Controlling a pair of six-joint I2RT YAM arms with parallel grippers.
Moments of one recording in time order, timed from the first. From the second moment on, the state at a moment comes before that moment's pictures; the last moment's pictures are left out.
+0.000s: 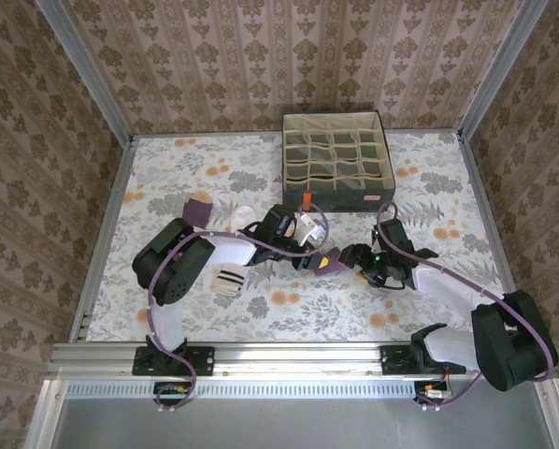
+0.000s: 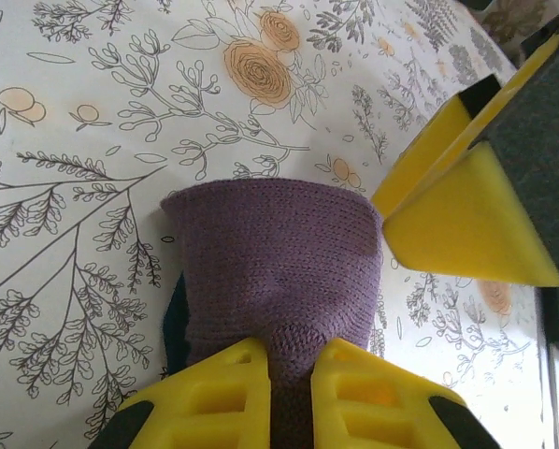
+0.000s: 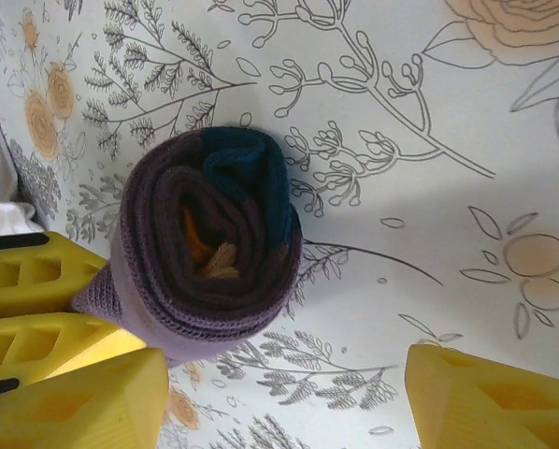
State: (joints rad) left arm -0.81 1.90 0.93 0.24 0.70 -0.20; right arm 0.32 1.23 0.51 -0.27 -0.35 0.93
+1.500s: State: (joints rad) left arm -0.80 1.91 0.92 0.26 0.70 -0.22; right arm 0.37 1.61 0.69 -0.12 -0.41 1.19
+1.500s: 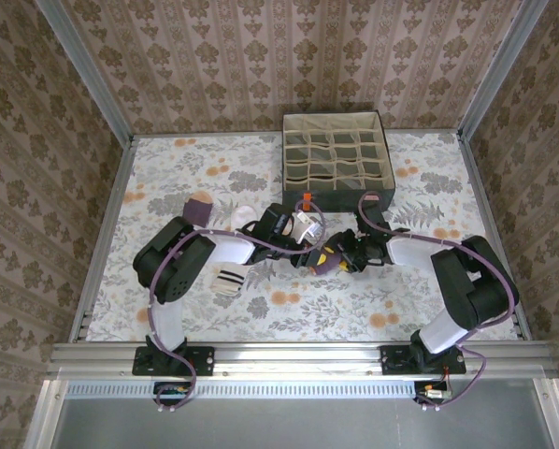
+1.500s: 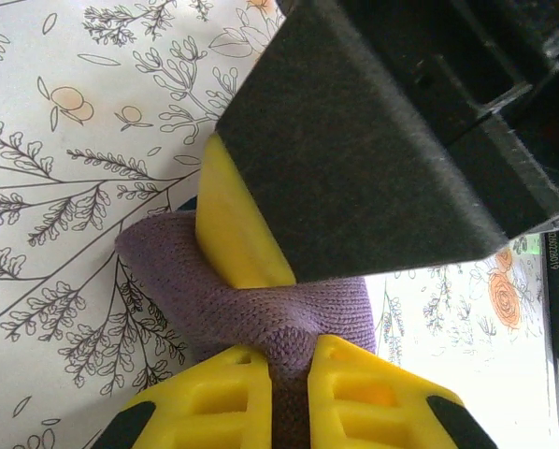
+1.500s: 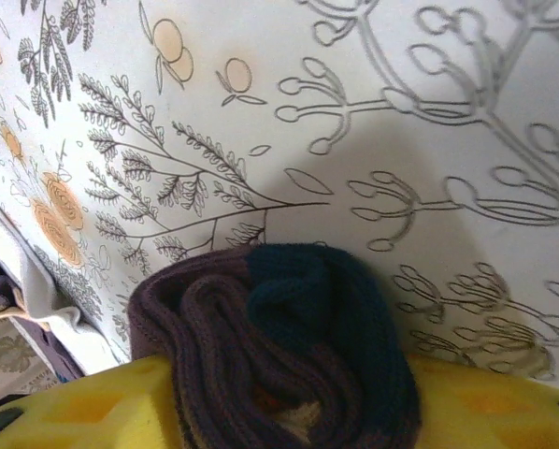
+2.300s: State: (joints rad) left arm -0.79 1.69 0.82 0.17 0.62 -0.01; right arm 0.42 1.50 0.68 0.08 -0.34 0.80
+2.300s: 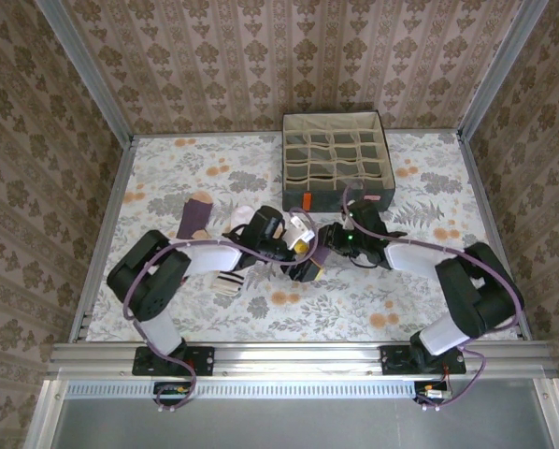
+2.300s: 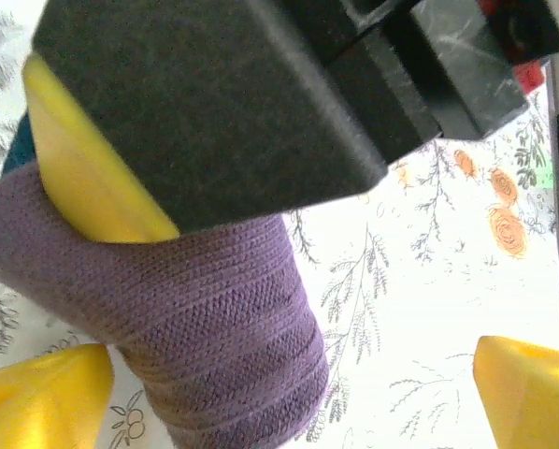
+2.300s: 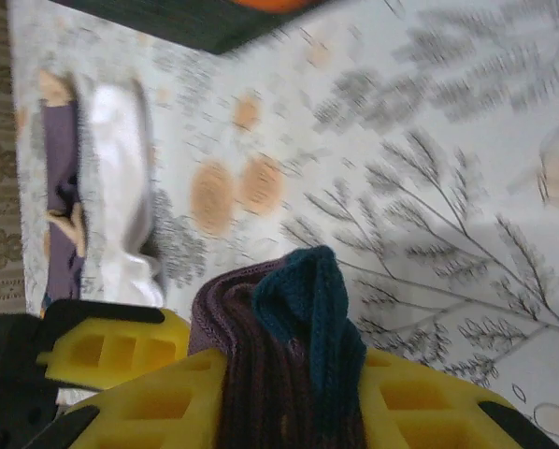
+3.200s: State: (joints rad) left arm -0.44 1.65 1.04 0.15 0.37 -0.14; right arm 0.29 1.88 1.50 -0.02 -0.34 0.20
